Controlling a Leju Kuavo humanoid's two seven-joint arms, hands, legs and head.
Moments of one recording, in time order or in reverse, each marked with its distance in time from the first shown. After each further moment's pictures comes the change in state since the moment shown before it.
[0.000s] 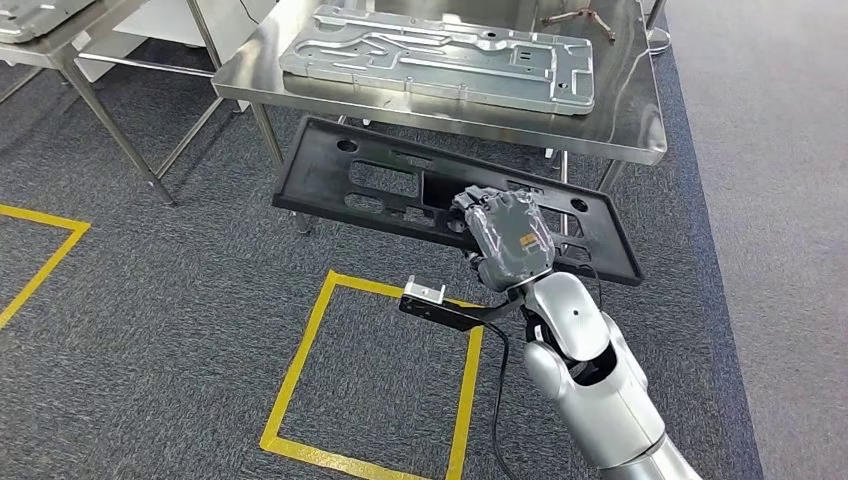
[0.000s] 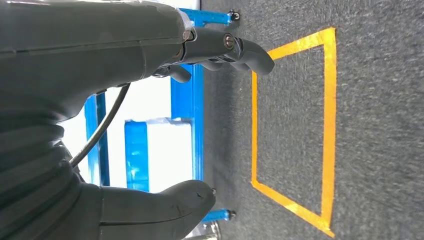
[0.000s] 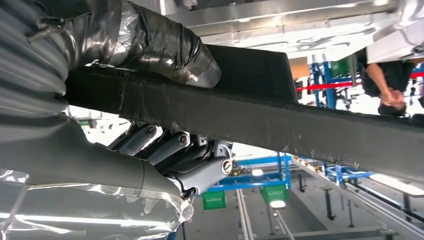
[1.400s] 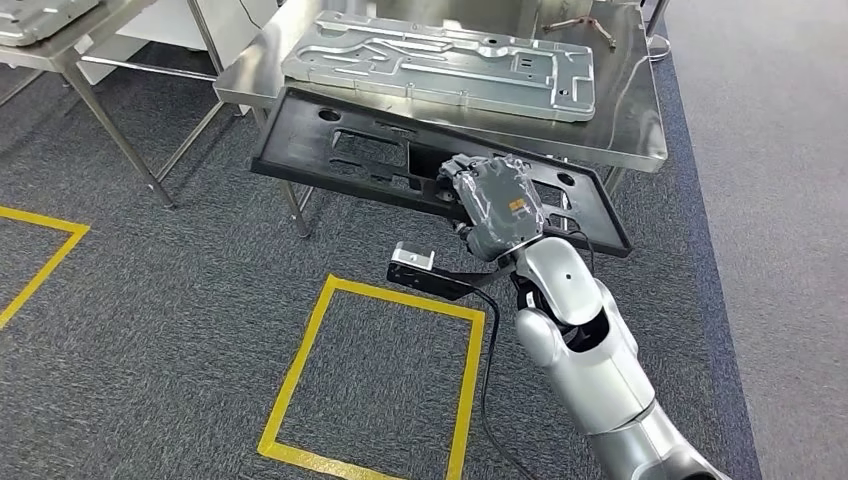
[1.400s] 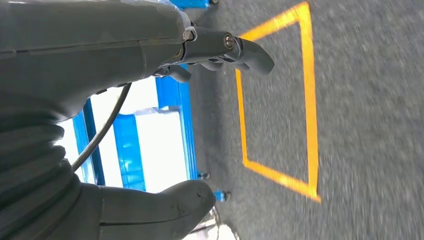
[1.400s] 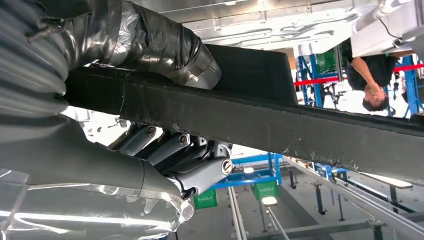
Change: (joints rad) left arm -0.018 -0.007 0.053 0.010 -0.027 -0.096 -0.044; right arm -0.122 0.037 0.009 0.051 -0.052 0.061 -0.006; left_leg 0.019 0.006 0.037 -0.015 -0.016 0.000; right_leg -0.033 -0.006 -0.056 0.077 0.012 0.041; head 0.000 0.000
